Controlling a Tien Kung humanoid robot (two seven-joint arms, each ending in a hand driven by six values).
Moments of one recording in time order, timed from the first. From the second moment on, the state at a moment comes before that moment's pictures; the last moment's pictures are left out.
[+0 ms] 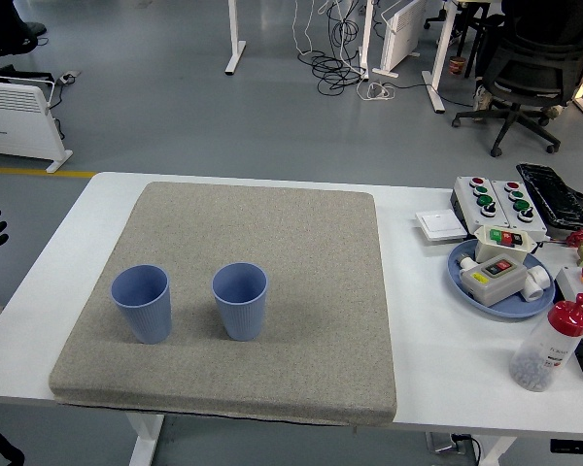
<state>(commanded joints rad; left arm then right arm) -0.01 0.27 -1.61 -1.48 0.93 0.26 -0.34 0.19 -0.18 0.01 0.25 0.03 -0.22 -0.14</state>
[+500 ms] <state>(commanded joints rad) 0.19 0.30 -1.50 -1.57 0.95 0.26 -0.52 0.19 -0.18 0.02 0.25 0.00 -0.22 -0.15</state>
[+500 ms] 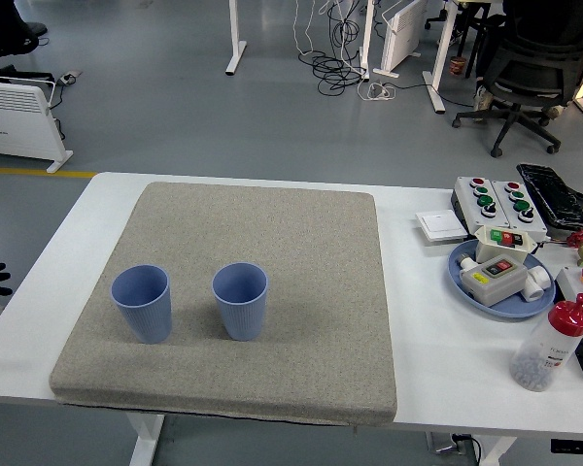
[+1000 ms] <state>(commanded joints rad) 0.19 0.32 -1.32 -1.49 1.20 0.22 -0.47 0.20 -0.18 0.03 0.25 -0.01 -0.22 -0.15</state>
